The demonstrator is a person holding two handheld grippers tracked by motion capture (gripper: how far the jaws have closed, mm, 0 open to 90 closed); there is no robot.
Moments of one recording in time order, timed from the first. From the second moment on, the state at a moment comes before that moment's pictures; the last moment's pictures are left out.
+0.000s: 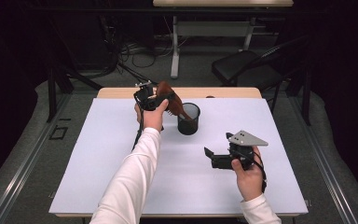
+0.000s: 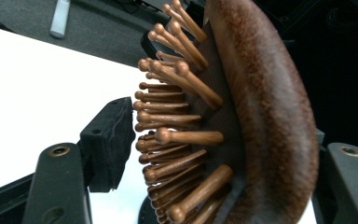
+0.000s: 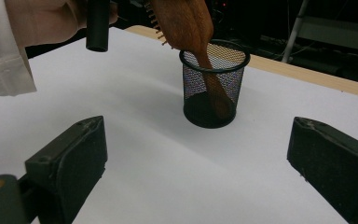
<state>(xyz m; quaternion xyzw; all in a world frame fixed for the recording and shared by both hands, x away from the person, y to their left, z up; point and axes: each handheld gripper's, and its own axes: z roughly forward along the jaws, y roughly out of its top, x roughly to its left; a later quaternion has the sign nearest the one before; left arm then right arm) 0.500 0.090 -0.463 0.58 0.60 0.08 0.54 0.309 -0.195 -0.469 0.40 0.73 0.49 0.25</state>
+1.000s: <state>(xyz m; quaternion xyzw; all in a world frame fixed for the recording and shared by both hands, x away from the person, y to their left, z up) 0.492 0.128 -0.432 0.55 0.60 0.10 0.58 0.310 -0.191 -0.472 0.39 0.74 0.49 0.24</state>
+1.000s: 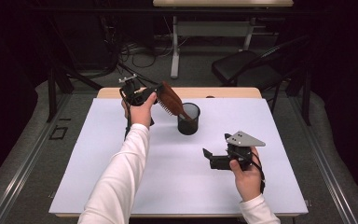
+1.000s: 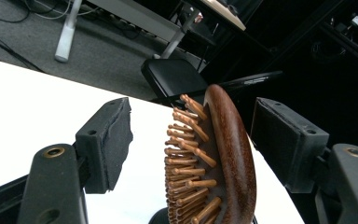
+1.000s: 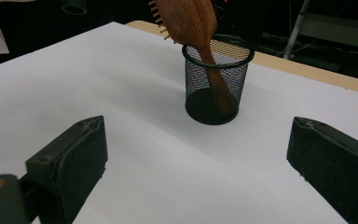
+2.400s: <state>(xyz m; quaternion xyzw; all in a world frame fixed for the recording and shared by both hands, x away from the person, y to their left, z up) 0.485 0.158 -0.412 0.57 0.58 0.13 0.57 0.310 -0.190 -0.474 0.40 0.74 0.48 0.24</state>
